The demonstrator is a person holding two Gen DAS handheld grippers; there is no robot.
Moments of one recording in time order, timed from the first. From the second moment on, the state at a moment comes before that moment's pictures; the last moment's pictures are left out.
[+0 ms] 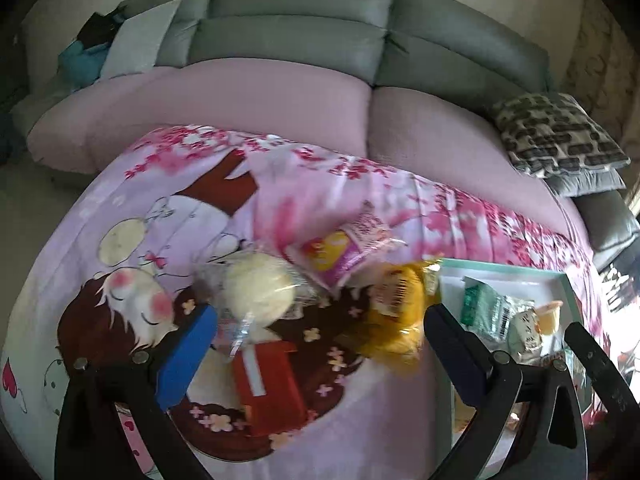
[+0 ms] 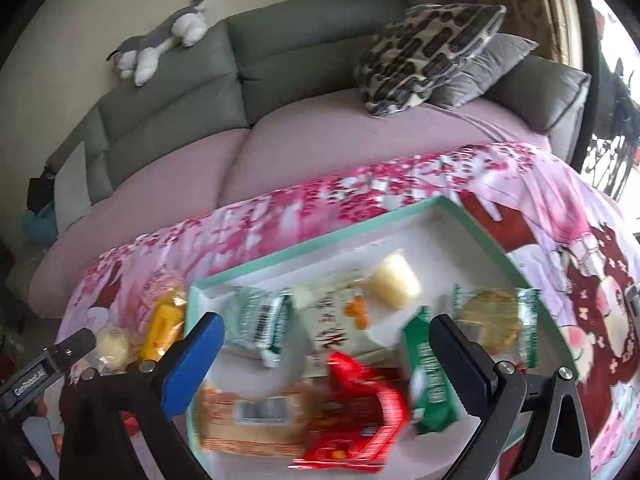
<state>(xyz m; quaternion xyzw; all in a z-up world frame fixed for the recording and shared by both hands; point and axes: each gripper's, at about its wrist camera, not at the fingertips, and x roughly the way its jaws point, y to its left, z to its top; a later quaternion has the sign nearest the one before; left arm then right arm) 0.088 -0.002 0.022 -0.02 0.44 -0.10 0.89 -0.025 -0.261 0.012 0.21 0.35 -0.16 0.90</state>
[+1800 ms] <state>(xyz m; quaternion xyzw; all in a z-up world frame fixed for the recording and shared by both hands) 0.104 0.017 -0.055 -0.06 0.57 -0.05 0.82 0.025 -0.153 -0.012 0.10 0.43 -0.09 0.89</state>
